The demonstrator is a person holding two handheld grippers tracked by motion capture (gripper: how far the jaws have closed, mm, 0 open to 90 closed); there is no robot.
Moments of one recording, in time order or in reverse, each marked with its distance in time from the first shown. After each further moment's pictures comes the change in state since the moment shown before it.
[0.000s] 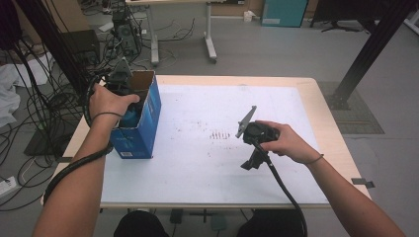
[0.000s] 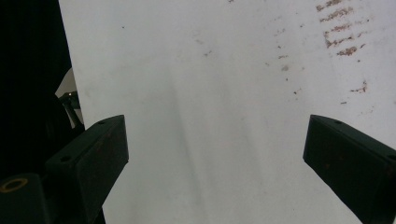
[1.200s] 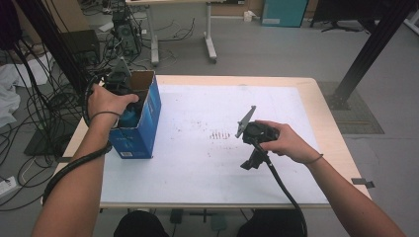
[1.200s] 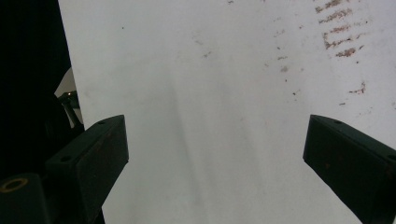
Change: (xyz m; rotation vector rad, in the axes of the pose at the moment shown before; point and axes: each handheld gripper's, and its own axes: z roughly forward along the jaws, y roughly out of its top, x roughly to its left) left arm 0.004 0.001 0.000 0.014 -0.019 -0.005; right arm 0.000 0.001 -0.001 0.001 -0.003 -0.001
